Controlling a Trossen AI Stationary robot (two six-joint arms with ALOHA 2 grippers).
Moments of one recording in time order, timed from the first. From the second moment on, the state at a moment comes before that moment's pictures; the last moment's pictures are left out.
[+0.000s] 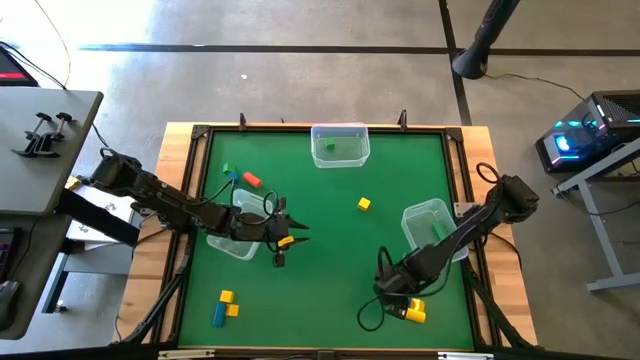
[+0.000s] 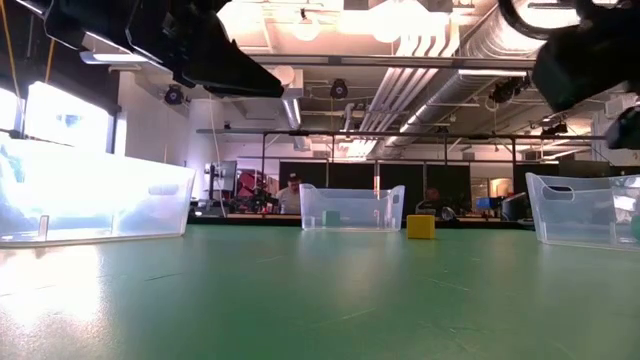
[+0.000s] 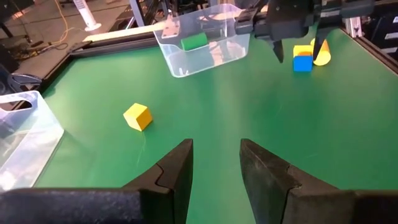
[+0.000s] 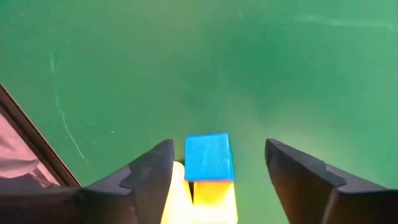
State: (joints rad) left arm -0.30 1.40 0.62 0.38 -0.36 0.04; right arm 0.61 1.72 1.07 -0.77 -0.17 1.05
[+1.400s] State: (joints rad) left arm -0.30 1.40 0.62 0.36 -0.35 0.00; right arm 0.68 1.82 1.07 -0.79 -0.19 1.02
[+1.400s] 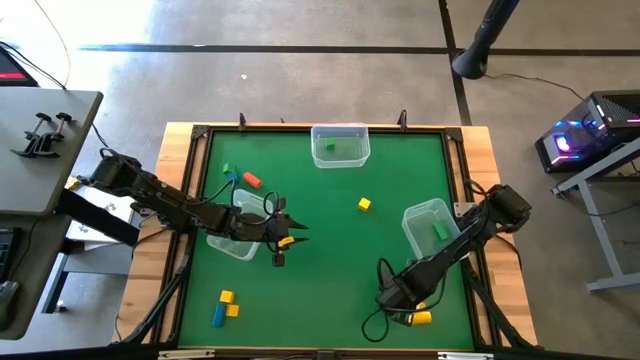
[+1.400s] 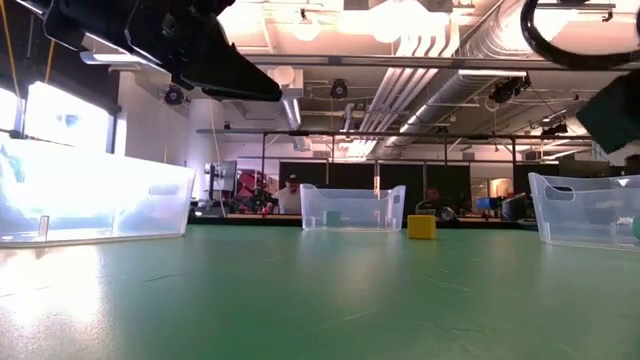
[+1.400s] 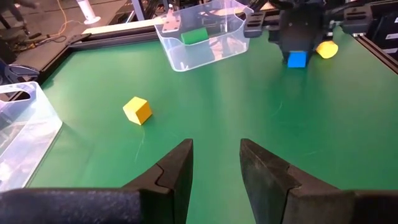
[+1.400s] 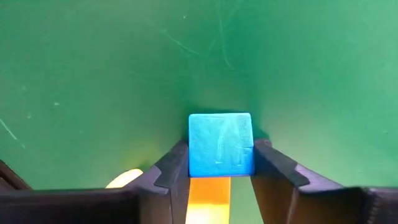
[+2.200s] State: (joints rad) left arm -0.30 1.40 0.62 0.45 -0.32 0.16; right arm 0.23 1.64 0.62 0.57 0.10 0.28
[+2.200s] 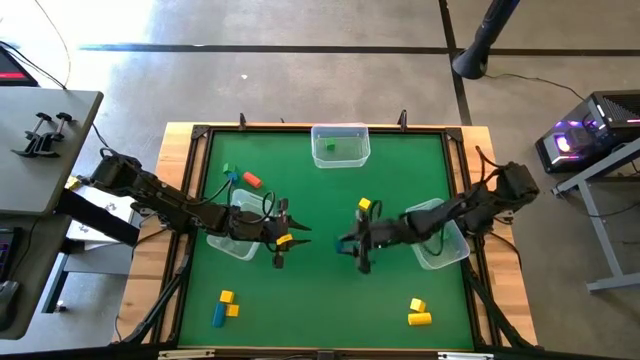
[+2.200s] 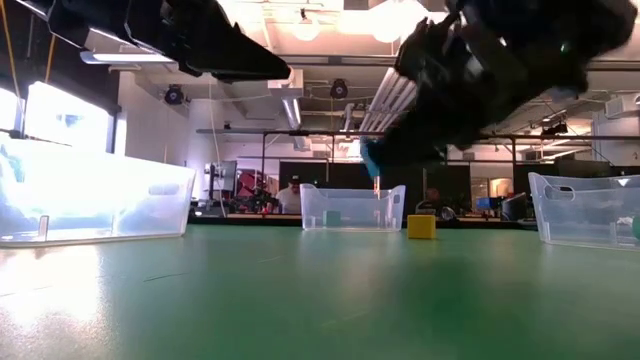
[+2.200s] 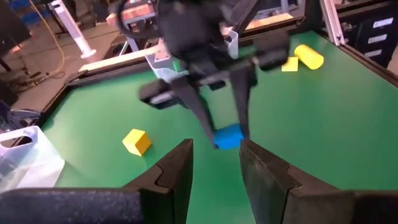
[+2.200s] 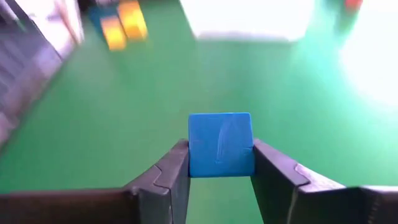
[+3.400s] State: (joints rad) left arm -0.34 1.77 0.84 0.84 -0.33 1.05; right arm 0.21 1.64 0.59 1.07 -0.09 0.05
